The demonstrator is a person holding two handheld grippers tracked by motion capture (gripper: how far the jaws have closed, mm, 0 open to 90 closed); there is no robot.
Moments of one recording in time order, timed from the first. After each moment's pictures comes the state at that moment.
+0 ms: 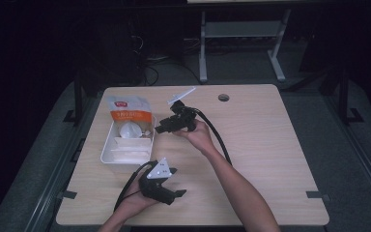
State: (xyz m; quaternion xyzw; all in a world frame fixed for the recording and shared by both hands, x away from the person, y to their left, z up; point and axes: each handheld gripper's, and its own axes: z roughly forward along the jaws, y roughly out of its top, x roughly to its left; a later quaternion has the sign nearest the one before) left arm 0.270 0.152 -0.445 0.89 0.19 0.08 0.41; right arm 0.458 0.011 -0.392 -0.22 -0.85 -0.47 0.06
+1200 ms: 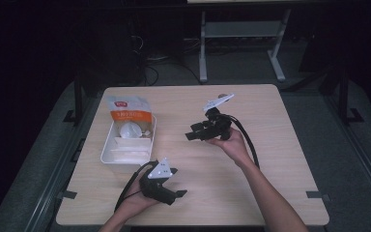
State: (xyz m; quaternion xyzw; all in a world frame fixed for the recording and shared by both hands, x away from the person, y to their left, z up) left arm 0.271 0.150 -0.446 0.89 0.19 0.07 0.41; right arm 0.418 -0.088 -0.385 -0.26 -0.85 -0.47 0.04
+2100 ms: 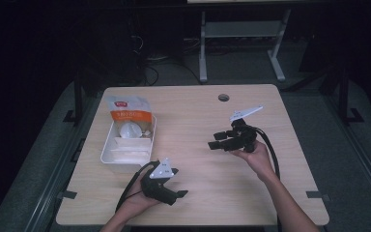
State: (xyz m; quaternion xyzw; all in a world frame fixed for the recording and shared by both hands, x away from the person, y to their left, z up) left arm 0.271 0.147 -0.448 0.89 0.19 0.07 0.41; right arm 0.385 -0.156 -0.401 -0.30 -0.83 -0.47 0.04
